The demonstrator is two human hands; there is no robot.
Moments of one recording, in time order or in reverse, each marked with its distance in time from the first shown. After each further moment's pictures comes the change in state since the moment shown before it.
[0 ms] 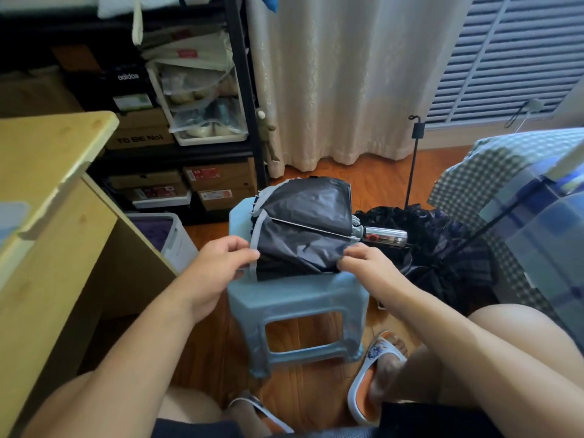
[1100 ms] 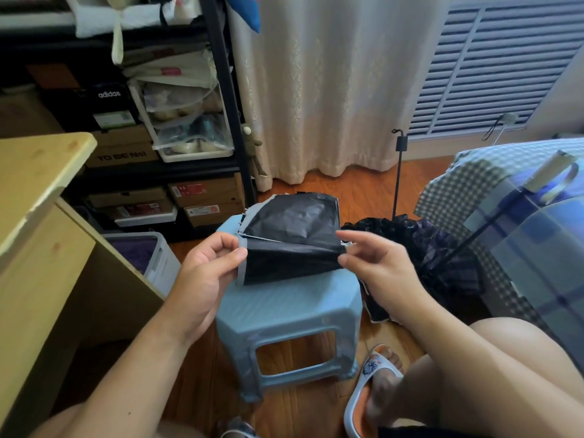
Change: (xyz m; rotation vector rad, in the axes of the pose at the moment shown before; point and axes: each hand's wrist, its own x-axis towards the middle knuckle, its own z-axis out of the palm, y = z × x) left_hand 0.002 0.016 0.007 -0.427 -0.083 0.280; right_hand -0.001 -0.004 -0.023 0.368 0.184 -0.327
